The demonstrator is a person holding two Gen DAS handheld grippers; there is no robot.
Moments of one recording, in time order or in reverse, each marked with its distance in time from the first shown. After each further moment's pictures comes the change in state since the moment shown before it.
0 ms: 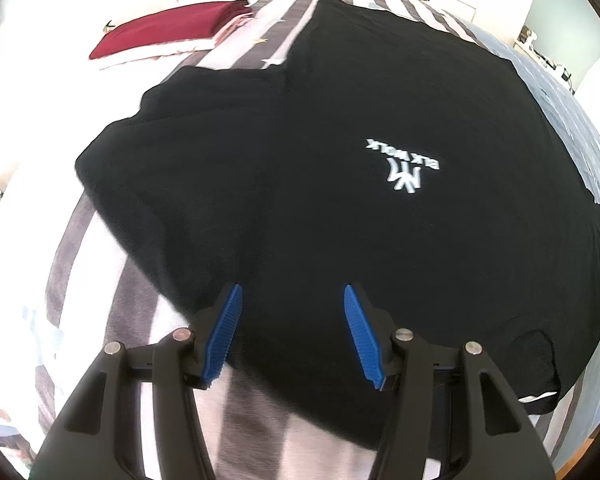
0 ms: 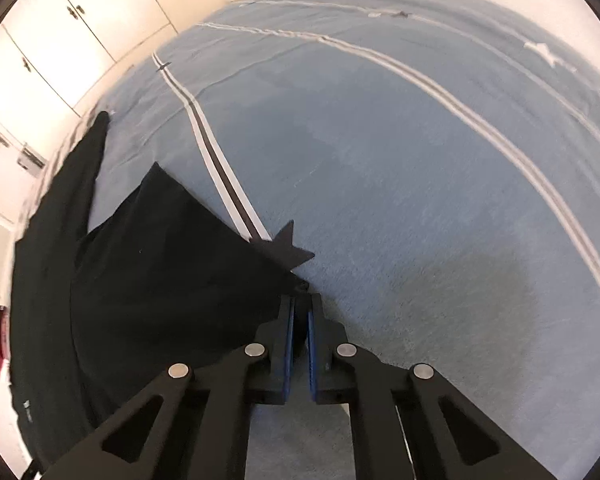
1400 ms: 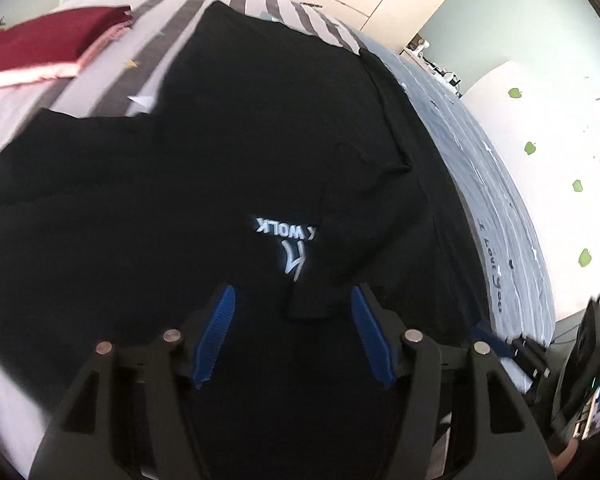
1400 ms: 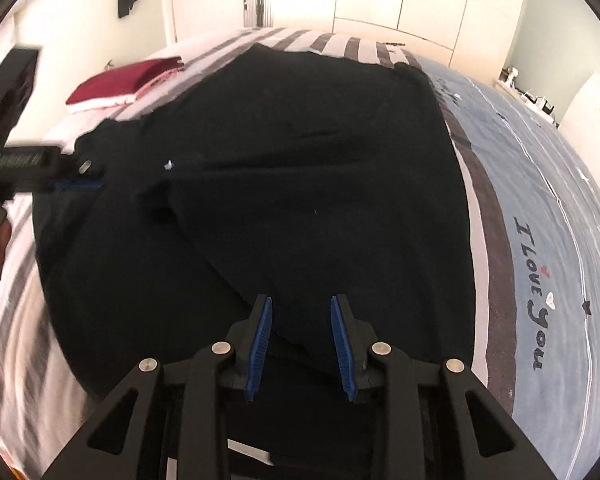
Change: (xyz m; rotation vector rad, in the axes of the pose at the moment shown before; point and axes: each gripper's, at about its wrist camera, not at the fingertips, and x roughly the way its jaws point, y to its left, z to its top) left arm 0.030 0.000 0.073 0.121 0.027 -0.517; right arm -0.081 0.339 -0.274 -0.830 -0.052 0.166
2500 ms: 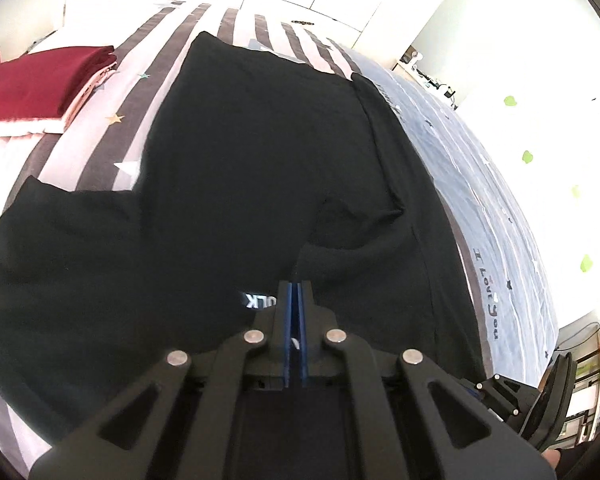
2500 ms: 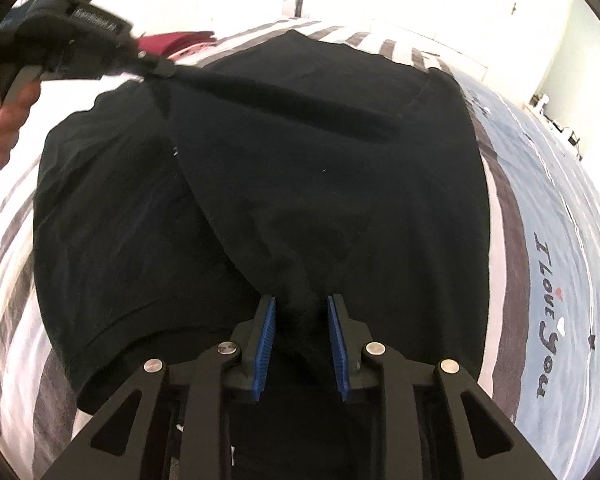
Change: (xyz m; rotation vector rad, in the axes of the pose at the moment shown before) left arm -0.023 -0.016 0.037 0.037 -0.076 -0.002; right arm 0.028 0.009 -0.004 -0.132 0.009 0.032
